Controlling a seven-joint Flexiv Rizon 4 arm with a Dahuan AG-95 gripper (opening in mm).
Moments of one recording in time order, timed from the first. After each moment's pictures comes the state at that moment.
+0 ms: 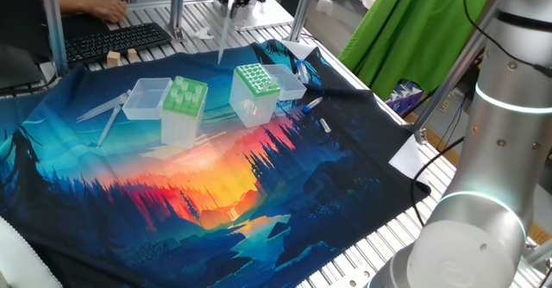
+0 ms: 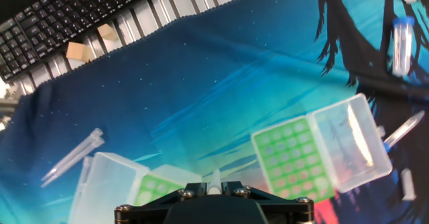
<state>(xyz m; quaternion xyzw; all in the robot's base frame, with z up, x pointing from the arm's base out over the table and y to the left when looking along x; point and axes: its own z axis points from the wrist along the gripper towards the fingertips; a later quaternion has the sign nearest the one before) 0.701 -0.031 0.310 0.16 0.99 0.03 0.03</state>
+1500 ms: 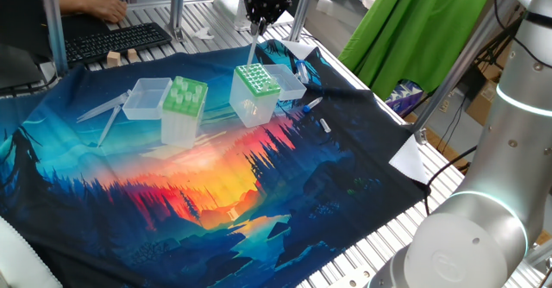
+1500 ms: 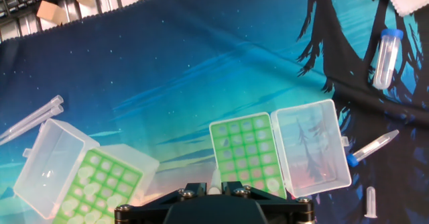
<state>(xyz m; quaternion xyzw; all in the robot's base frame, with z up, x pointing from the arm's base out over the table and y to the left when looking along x) 0.660 -0.082 0.282 0.10 0.99 0.02 0.03</state>
